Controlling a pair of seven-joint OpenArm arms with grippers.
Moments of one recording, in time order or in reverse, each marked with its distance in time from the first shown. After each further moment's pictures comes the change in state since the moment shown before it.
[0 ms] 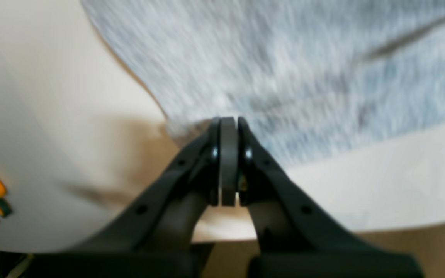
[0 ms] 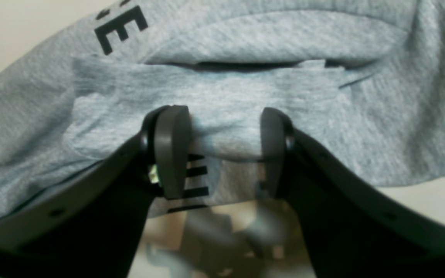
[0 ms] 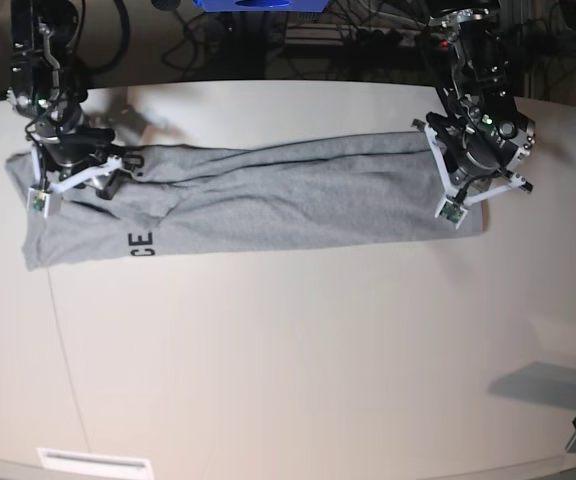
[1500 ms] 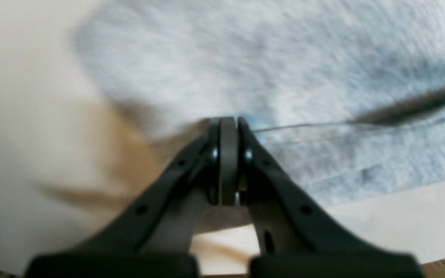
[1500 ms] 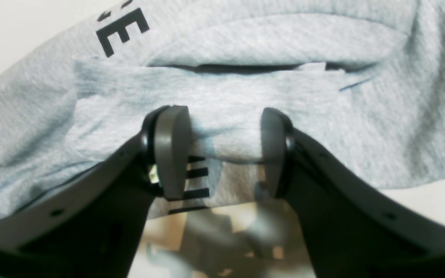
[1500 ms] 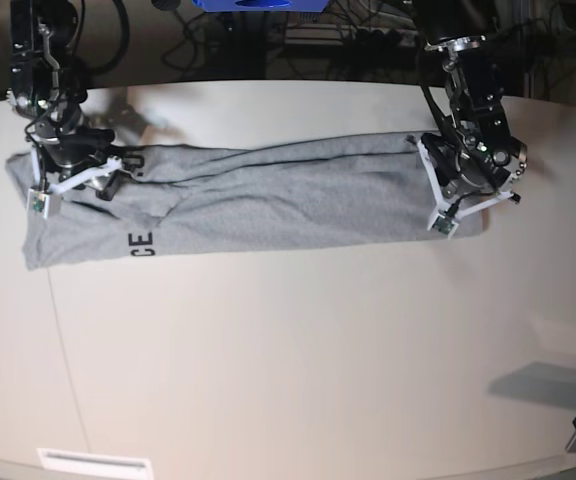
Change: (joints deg) left arm -4.7 0.7 0.4 -10.4 0.6 0.0 -0.7; right arm 0.1 0.2 0.0 0.0 0.0 0.0 0.0
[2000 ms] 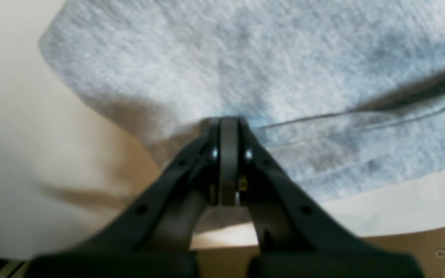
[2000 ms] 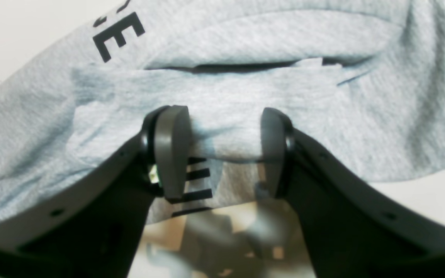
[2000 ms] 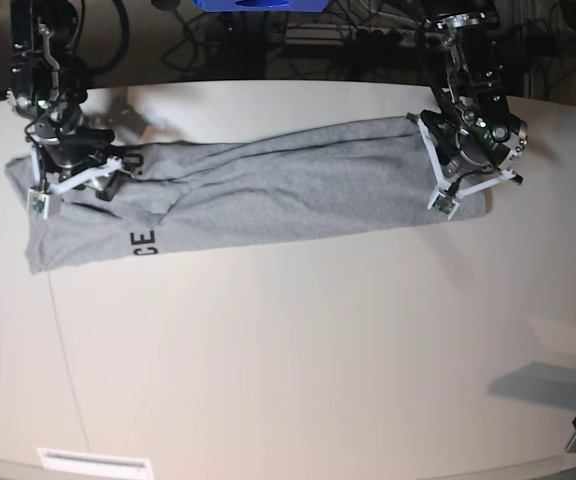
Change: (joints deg) left arm 5.4 -0.1 0.1 6.6 -0.4 0.0 0.8; right arm 0.0 0.0 0.0 0.0 0.0 0.0 0.0
